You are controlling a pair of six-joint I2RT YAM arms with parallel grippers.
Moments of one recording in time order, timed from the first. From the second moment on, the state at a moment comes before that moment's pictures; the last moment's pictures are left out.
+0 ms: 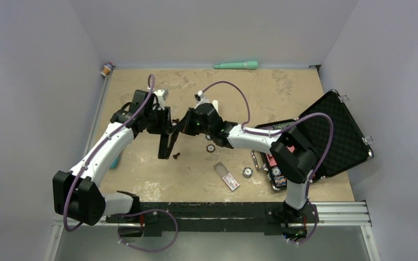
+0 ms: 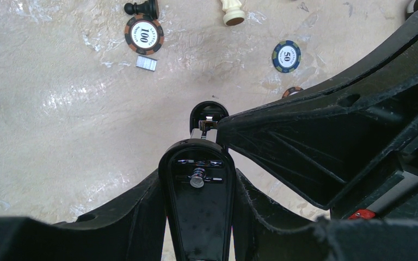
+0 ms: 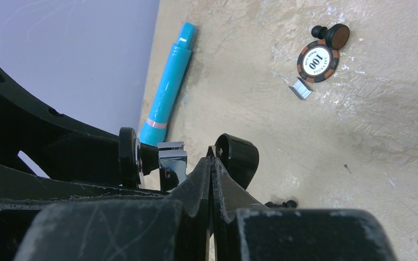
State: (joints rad) left arm -0.30 1.29 1.07 -0.68 0.18 -0.25; right arm 0.89 1.86 1.22 0.24 -0.04 0.95
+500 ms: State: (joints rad) left arm -0.26 1.29 1.07 -0.70 0.19 -0.25; right arm 0.92 1.89 1.13 0.31 -0.07 0.98
